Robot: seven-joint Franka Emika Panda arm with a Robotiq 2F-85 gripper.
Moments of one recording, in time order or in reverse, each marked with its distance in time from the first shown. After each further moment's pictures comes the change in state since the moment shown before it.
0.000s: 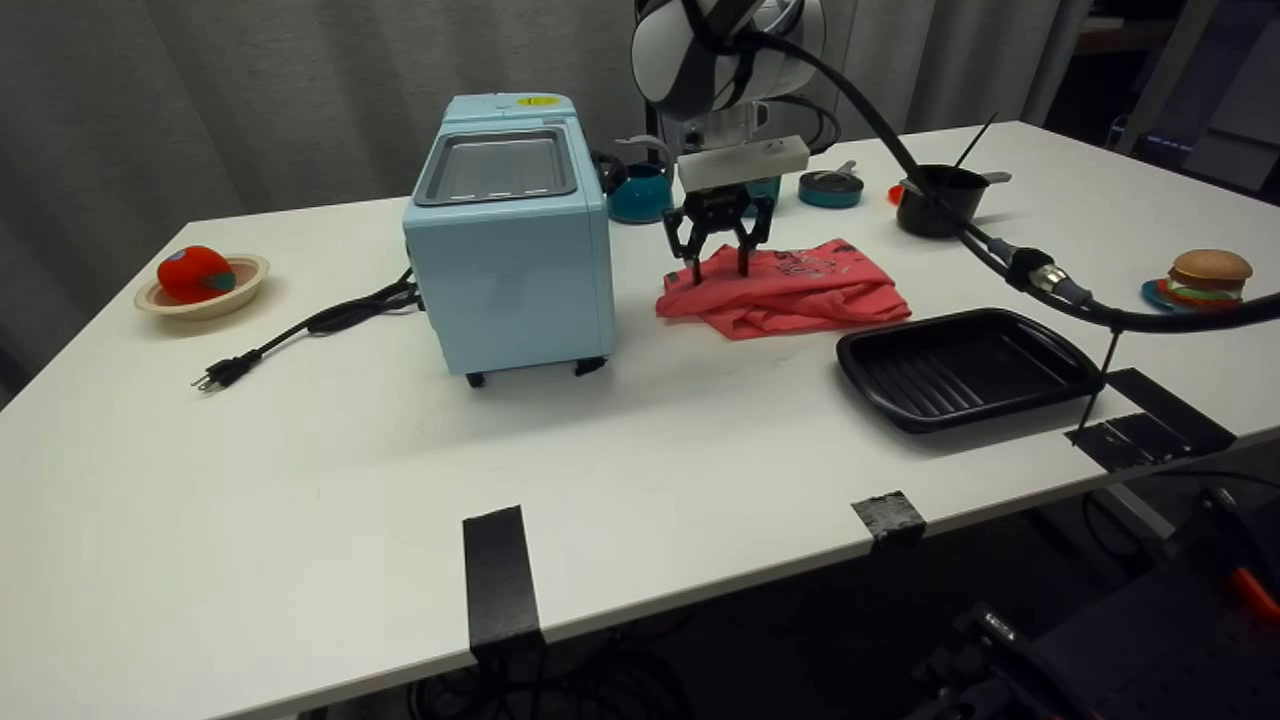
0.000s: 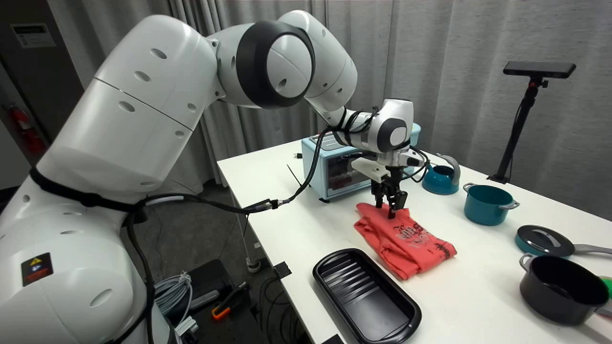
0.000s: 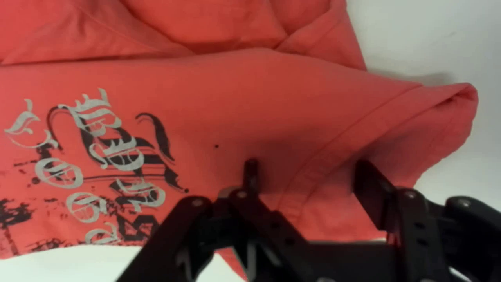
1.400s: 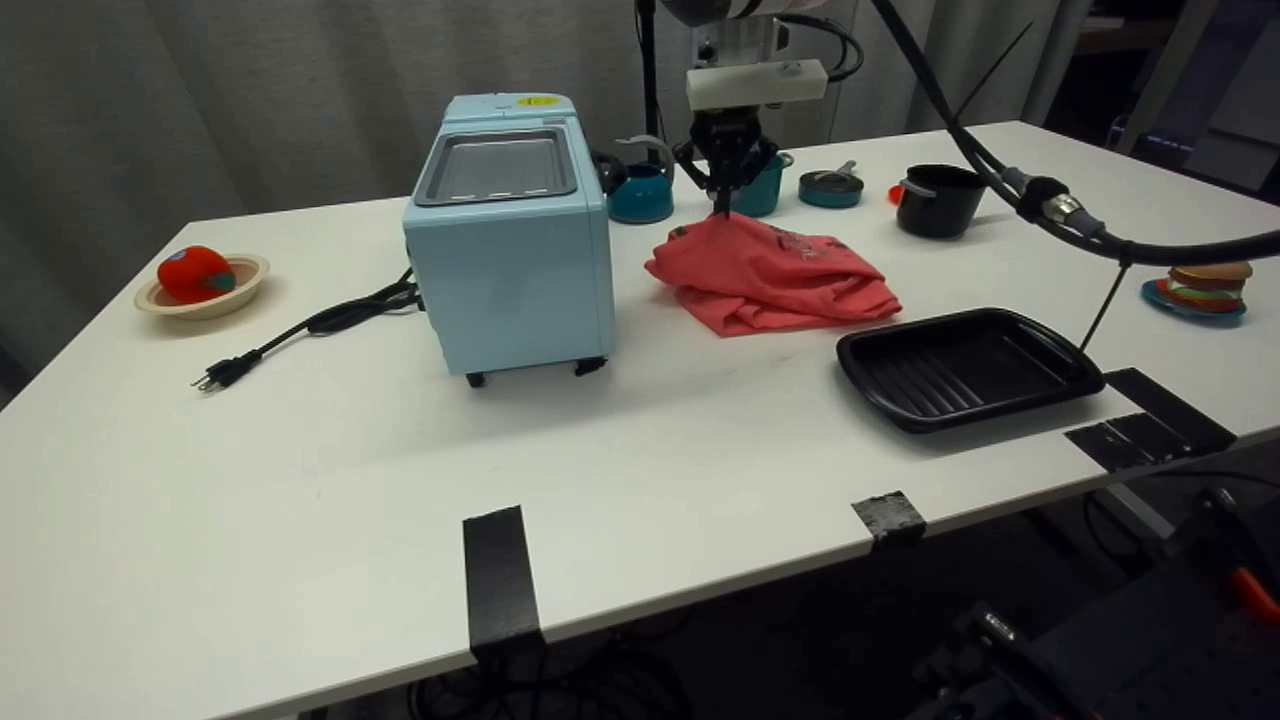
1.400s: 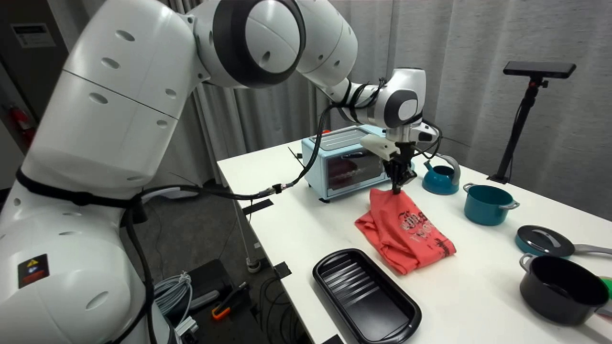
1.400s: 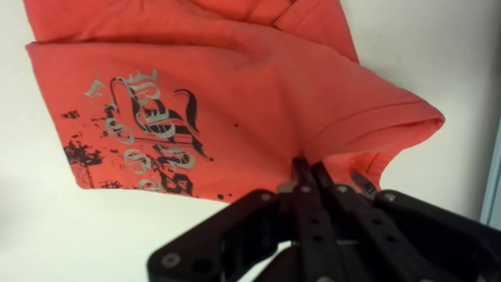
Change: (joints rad) arm -0.024 -0.125 -0.011 -0.017 0.038 -0.002 0.001
